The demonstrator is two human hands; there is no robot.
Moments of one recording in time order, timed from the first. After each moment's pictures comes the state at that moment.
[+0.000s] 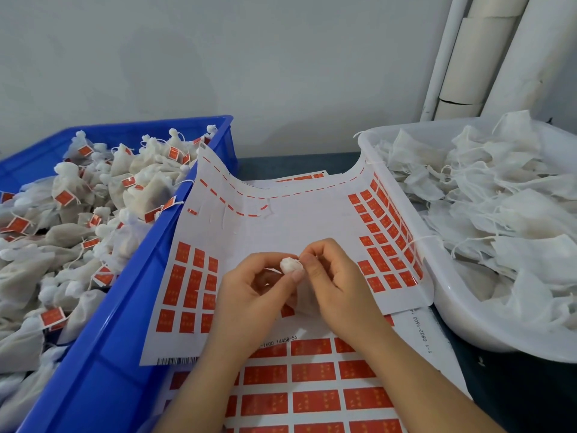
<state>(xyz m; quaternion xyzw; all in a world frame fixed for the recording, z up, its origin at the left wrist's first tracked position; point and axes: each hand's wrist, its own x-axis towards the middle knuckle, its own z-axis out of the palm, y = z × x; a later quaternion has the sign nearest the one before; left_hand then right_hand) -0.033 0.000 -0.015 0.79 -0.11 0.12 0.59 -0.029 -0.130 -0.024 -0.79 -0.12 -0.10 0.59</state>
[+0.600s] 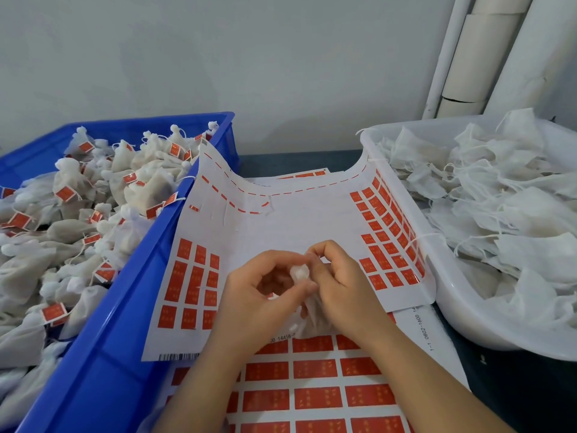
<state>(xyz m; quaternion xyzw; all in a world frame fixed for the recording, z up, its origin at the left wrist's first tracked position) -0.036 0.002 -0.012 0.79 -0.19 0.13 0.56 -0.028 -0.132 -0.024 -0.77 -0.12 -0.05 0.63</state>
